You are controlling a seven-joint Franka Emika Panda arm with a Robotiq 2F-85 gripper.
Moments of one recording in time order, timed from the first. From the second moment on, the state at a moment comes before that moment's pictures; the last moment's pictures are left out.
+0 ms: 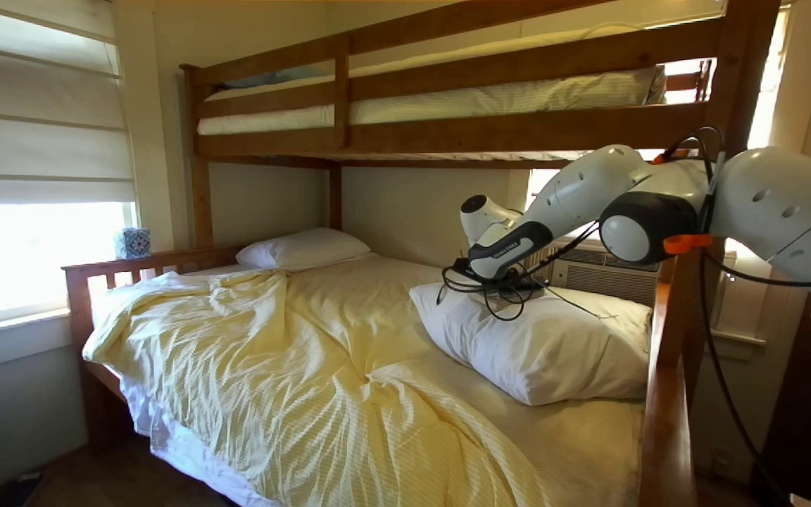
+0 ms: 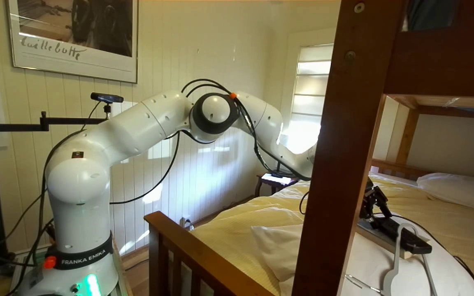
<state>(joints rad) -0.06 0.98 -0.50 -1.09 -0.37 2.35 1.59</state>
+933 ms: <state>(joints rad) -0.06 1.01 -0.51 -1.04 -0.37 2.26 1.60</state>
